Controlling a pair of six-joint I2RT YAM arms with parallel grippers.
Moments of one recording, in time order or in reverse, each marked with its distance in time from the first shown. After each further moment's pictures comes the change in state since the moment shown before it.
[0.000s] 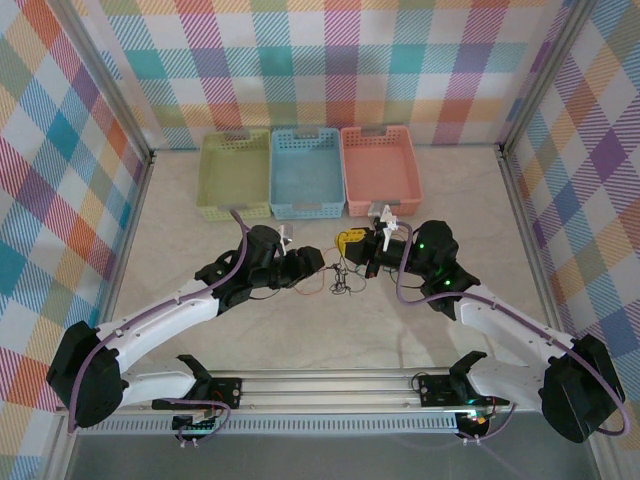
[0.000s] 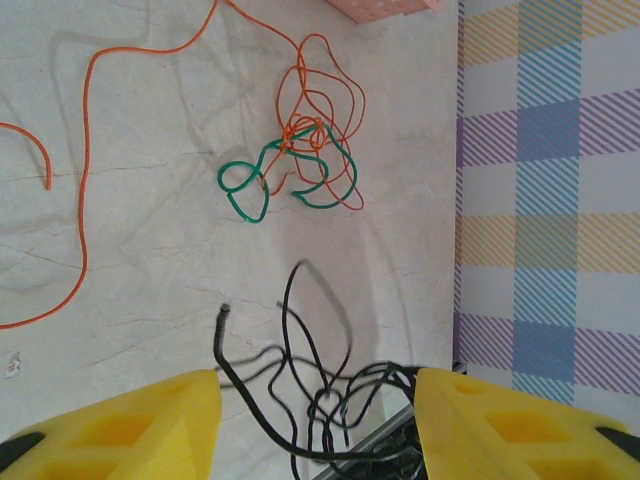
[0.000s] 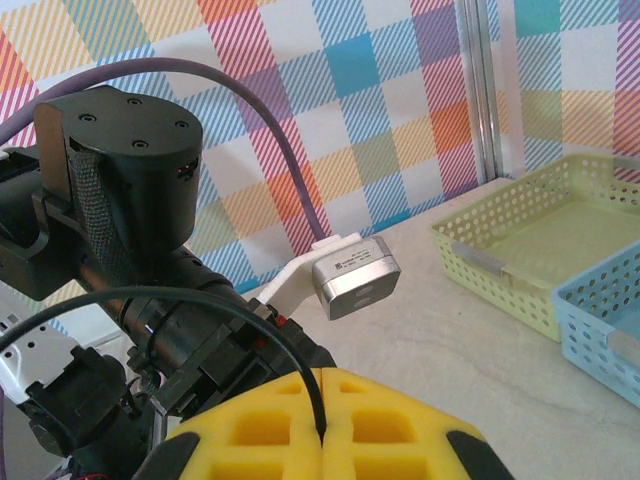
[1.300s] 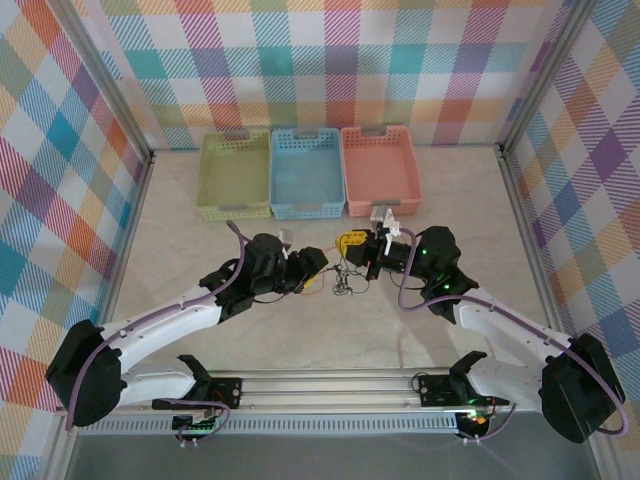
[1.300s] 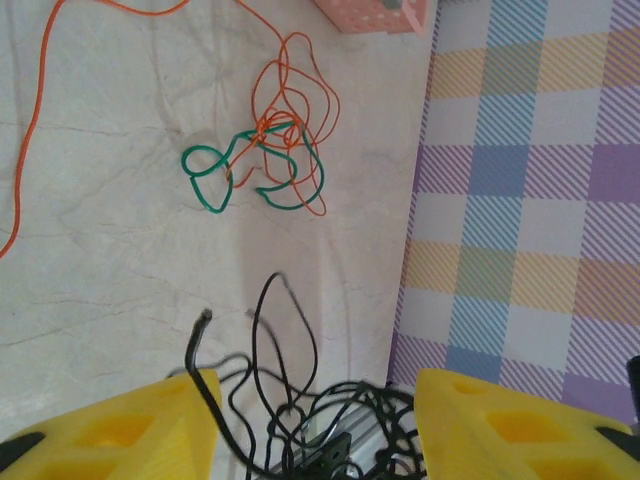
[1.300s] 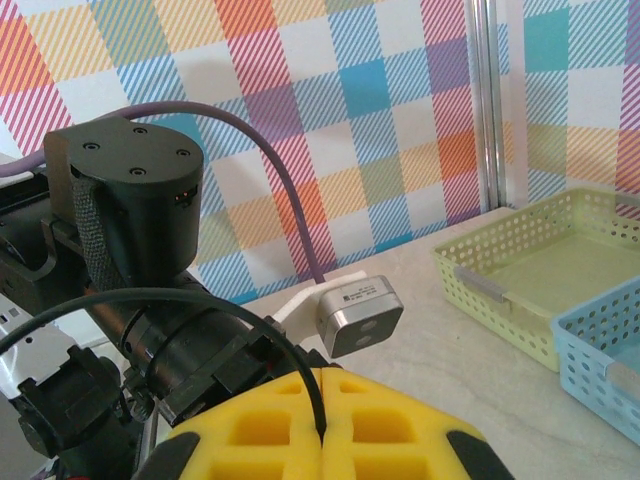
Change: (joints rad) left arm -0.046 -0.003 -0.072 0.154 -0.040 -0.220; right arm 0.000 -0.001 -0.051 0.117 -0.011 -0.019
